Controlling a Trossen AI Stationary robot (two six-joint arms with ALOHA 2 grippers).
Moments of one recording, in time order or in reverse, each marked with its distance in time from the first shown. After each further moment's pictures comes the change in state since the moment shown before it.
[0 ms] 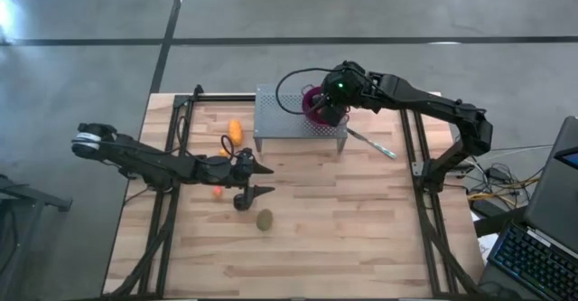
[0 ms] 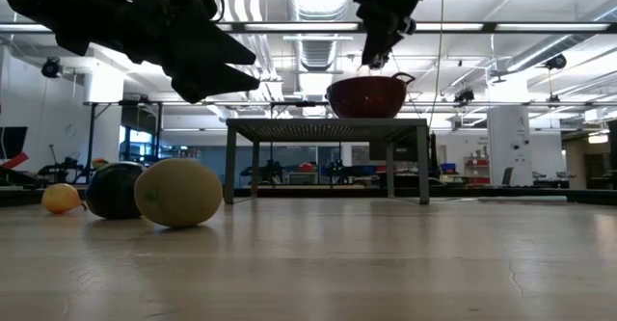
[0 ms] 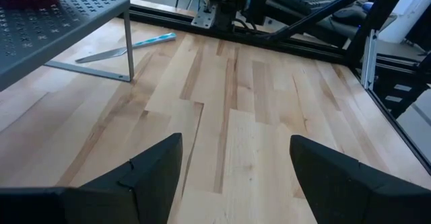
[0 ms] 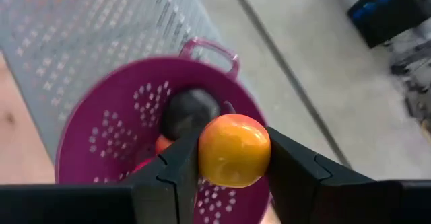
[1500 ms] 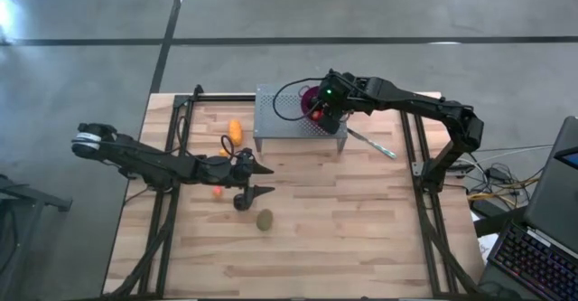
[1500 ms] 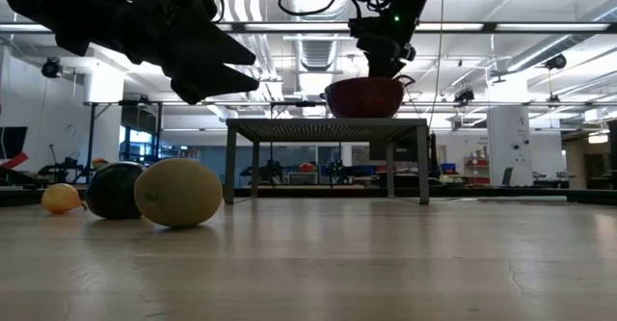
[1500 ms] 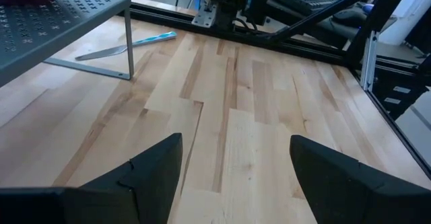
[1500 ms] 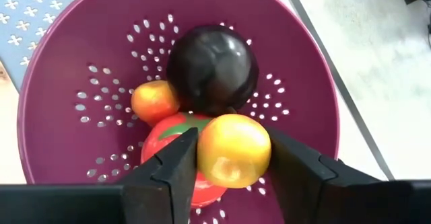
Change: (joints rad) left arm 0.000 0.000 -0.002 0.000 0.000 -0.014; right arm -0.024 0.083 -0.047 -0.060 -0.060 0.052
